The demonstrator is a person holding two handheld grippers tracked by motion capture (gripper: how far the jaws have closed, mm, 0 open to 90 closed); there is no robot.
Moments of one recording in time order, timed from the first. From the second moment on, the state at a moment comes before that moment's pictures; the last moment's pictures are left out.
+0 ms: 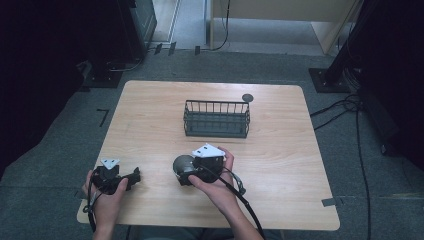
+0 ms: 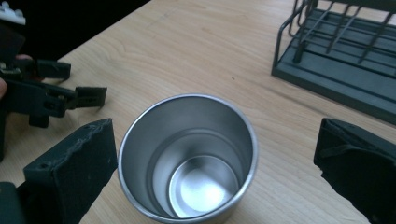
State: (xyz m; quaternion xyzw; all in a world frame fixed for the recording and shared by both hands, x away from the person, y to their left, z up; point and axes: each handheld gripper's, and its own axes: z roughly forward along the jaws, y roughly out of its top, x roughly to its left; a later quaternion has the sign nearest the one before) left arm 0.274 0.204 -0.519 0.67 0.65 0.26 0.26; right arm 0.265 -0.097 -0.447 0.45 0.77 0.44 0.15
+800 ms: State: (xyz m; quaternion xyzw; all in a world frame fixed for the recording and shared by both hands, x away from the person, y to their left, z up) left arm 0.274 0.204 -0.519 0.67 0.65 0.26 0.26; right arm 0.261 -0.066 -0.486 0.44 0.79 0.39 0.19
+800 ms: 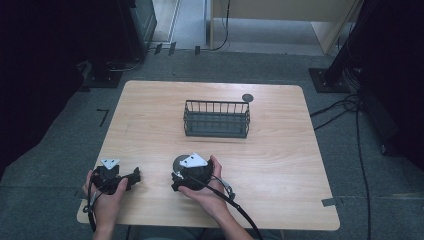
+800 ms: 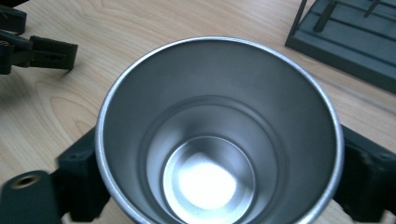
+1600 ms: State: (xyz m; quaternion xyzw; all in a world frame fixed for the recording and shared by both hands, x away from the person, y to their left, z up) left arm 0.275 0.203 -0.519 0.67 0.65 0.26 0.26; right arm 0.267 -0.108 -0.456 0.45 0.77 0.41 0.21
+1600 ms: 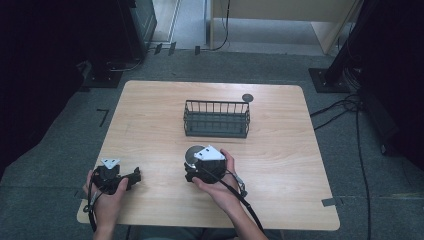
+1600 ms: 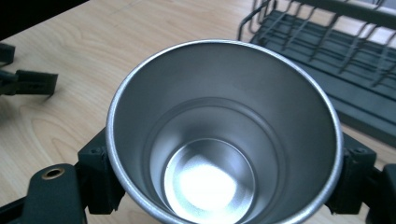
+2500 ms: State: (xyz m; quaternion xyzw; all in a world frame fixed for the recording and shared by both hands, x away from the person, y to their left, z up) left arm 0.275 0.203 -0.519 0.67 0.65 0.26 0.26; right arm 0.300 -0.170 -0.401 0.47 0.73 0.42 0.26
